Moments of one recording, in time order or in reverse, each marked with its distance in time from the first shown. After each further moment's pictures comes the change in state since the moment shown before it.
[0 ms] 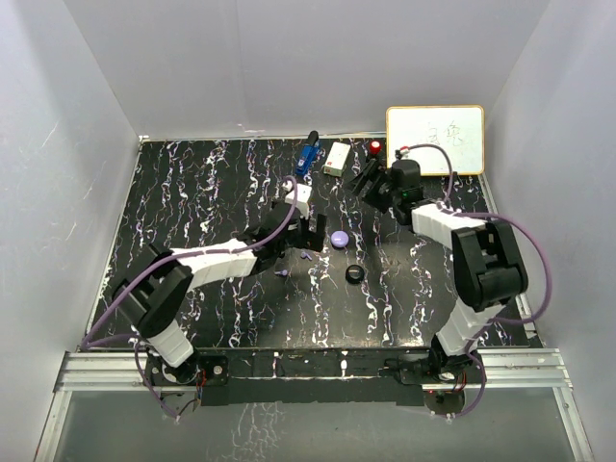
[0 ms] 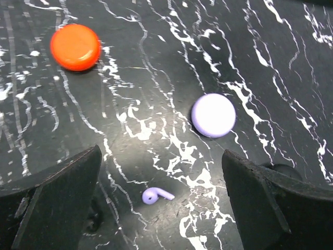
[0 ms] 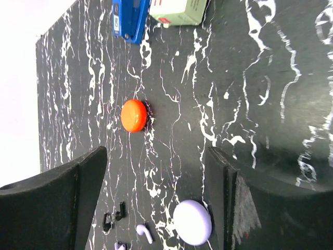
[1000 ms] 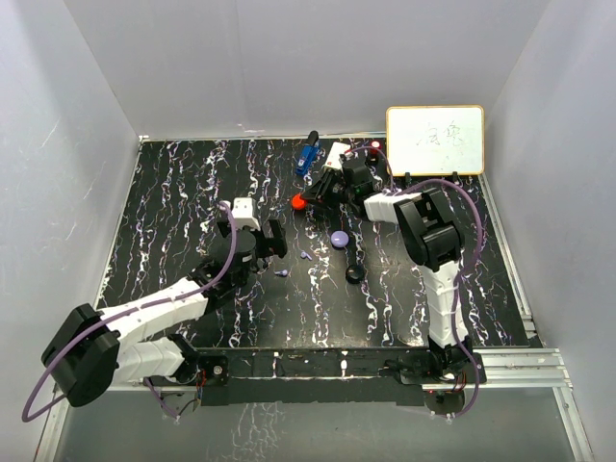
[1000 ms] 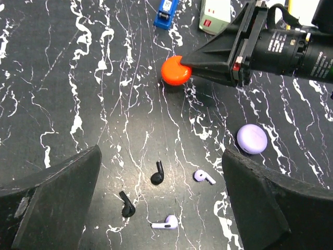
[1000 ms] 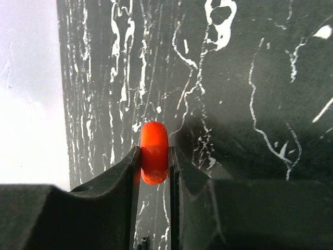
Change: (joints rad) left arm 0.000 -0.494 -0.336 0.048 -0.305 -0.095; right arm 0.148 0.449 0.356 0.113 -0.187 0.139
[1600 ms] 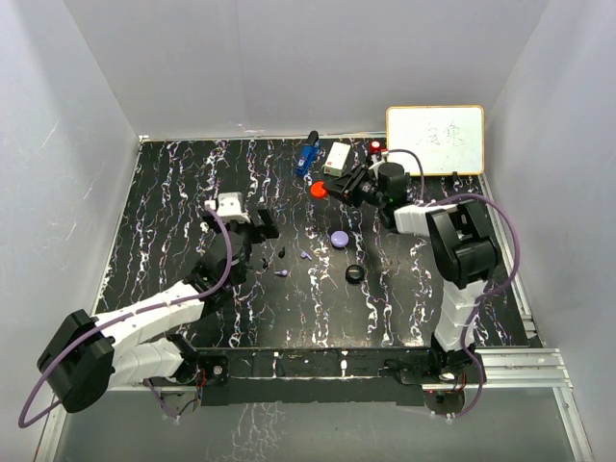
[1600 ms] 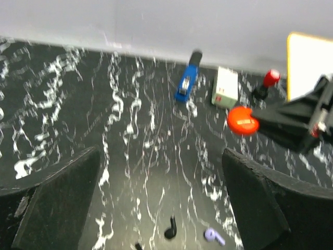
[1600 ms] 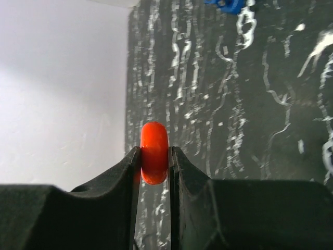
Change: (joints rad) left arm -0.001 -0.032 -0.038 0.339 -0.173 0.199; right arm -0.113 -0.297 -0.357 0.300 -0.078 0.212
